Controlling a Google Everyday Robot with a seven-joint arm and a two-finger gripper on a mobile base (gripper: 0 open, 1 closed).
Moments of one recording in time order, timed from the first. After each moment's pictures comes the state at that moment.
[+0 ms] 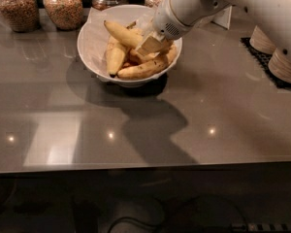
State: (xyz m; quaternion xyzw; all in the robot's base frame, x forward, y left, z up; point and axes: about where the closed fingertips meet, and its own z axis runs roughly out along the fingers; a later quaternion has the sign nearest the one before) arm 0.663 -0.004 0.935 -0.60 0.70 0.09 0.36
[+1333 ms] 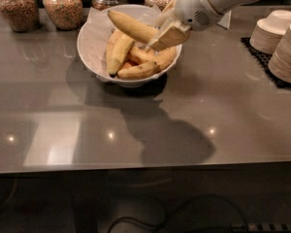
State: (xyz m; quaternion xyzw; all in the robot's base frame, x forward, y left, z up) arm 0.604 -0.033 0.990 -0.64 0.66 0.11 0.39
